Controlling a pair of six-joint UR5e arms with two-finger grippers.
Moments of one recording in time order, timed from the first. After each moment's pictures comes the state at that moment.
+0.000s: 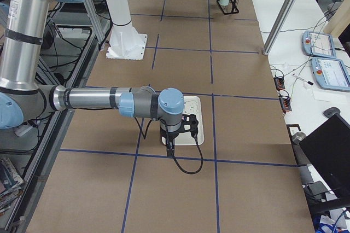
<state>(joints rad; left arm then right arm) -1.57 -1.39 -1.79 -1.43 -2.35 0.25 1.54 -1.84 1.90 -1.64 2.31 -0.12</state>
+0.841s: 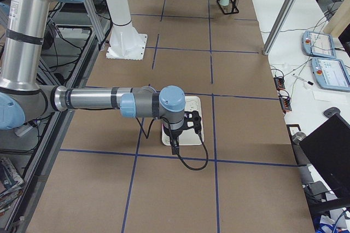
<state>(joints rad) -1.57 -1.51 -1.77 -1.56 -2.32 0.25 1.54 -1.83 1.89 -1.57 2.31 -0.11</state>
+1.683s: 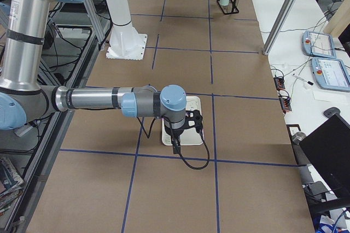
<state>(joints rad) -1.37 -1.68 -1.85 -1.88 -2.27 -0.54 1.54 -1.83 1.89 -1.57 2.31 -0.11</state>
